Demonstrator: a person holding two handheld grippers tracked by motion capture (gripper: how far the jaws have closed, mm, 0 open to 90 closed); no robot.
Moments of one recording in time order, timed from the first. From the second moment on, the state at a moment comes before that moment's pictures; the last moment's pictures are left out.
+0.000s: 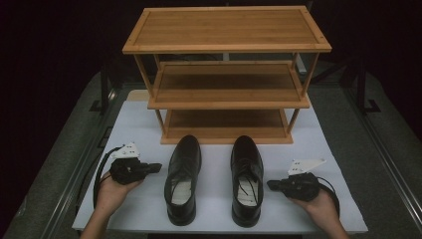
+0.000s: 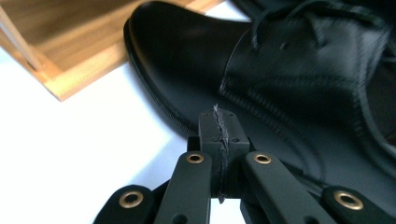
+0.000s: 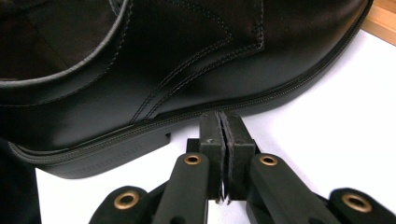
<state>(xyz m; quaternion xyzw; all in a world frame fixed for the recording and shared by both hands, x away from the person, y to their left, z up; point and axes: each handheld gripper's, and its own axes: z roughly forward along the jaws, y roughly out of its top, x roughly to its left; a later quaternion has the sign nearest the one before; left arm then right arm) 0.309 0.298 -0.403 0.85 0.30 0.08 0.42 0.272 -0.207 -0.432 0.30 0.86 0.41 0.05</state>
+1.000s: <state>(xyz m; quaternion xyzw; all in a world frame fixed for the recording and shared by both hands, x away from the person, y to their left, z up) 0.307 0.301 -0.416 0.85 0.31 0.05 0.42 0.296 -0.145 -0.436 0.26 0.88 0.40 0.04</state>
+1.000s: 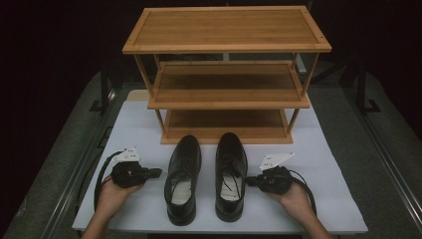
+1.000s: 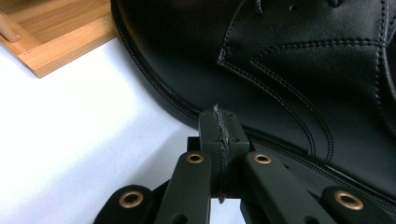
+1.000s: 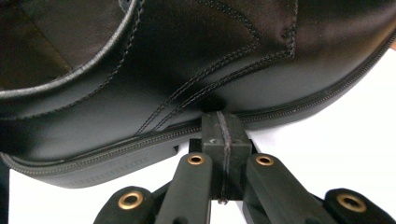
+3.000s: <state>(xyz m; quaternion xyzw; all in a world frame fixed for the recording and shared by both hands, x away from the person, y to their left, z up) 0.307 0.279 -0.358 0.84 0.28 0.08 0.46 0.298 -0.124 -0.369 0.30 0.83 0.46 0.09</state>
